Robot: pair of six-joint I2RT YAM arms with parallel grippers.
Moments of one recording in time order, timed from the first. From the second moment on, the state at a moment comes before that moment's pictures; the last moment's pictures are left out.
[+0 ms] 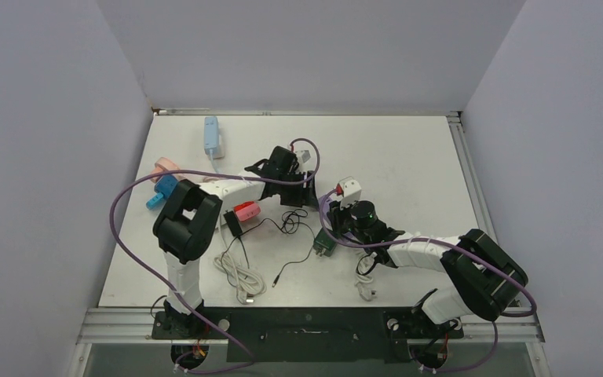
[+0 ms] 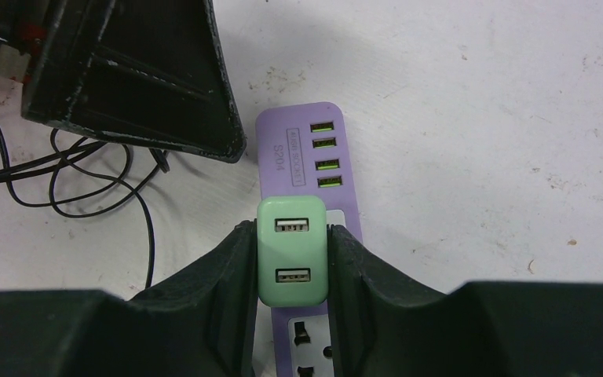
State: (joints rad) left arm -0.60 1.94 1.28 -0.24 0.32 -0.49; right arm 0.70 1.43 0.46 0.53 0.15 0.12
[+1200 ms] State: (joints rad) left arm -0.60 2.01 1.28 -0.18 0.40 -0.51; right arm 0.74 1.43 0.46 0.53 0.14 0.09
